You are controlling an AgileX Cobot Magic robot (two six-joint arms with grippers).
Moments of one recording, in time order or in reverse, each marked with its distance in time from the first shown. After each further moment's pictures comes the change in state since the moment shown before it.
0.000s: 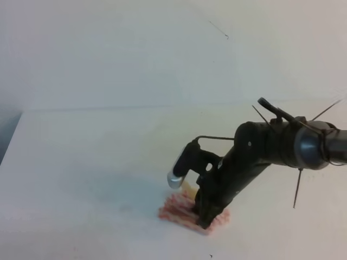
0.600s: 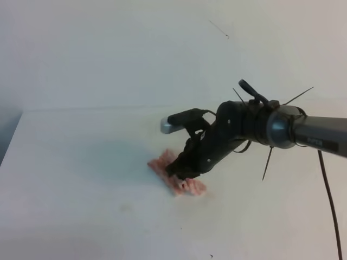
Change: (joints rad) left arm 0.000 0.000 0.000 0.000 0.000 0.000; right arm -0.031 0.218 -0.358 -0.024 0.010 0.437
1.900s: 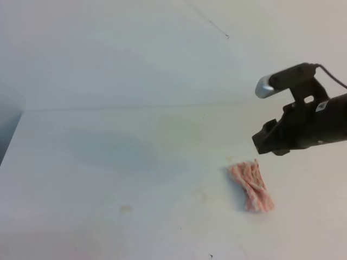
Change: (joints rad) left arm 0.000 0.000 0.000 0.000 0.000 0.000; right arm -0.219 -0.604 0.521 0.061 -0.203 -0.048
